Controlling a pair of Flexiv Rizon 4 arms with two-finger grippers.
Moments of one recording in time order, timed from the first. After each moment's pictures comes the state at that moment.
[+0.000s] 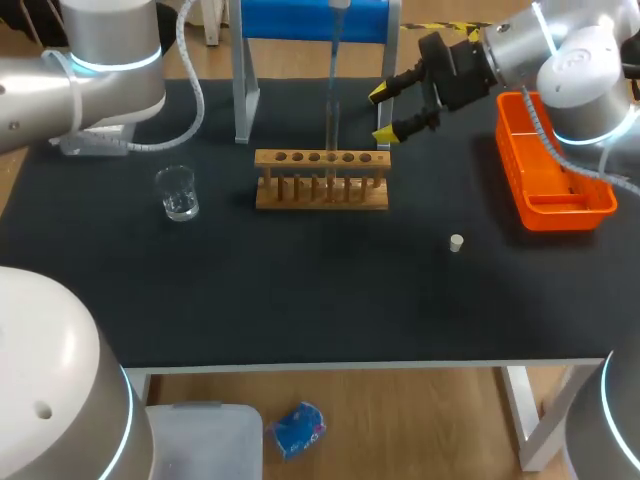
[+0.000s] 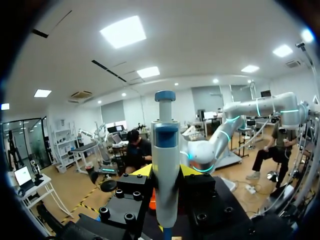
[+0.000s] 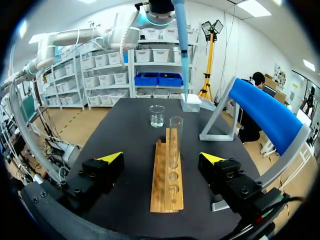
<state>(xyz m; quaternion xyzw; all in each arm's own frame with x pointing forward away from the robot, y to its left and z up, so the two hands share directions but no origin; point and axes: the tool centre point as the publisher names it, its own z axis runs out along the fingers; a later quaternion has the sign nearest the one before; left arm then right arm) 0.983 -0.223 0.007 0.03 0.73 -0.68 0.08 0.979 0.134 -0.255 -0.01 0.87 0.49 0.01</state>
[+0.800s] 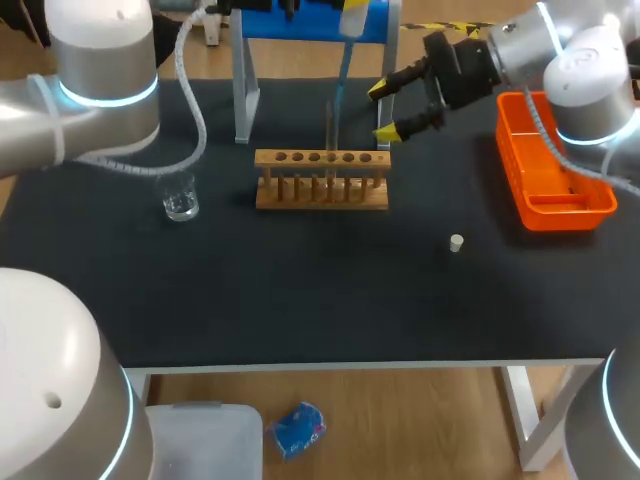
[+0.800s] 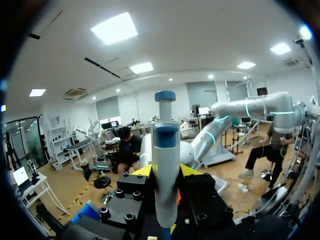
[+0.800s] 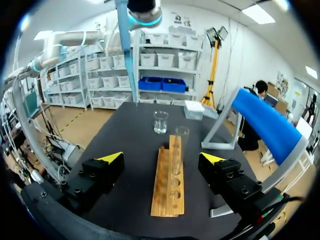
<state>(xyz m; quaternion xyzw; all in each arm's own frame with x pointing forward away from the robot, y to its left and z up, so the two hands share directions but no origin) 0.894 -0.238 0.008 0.04 0.75 -0.66 0.06 0.965 0.133 -0.238 -0.05 0.86 0.51 0.02</state>
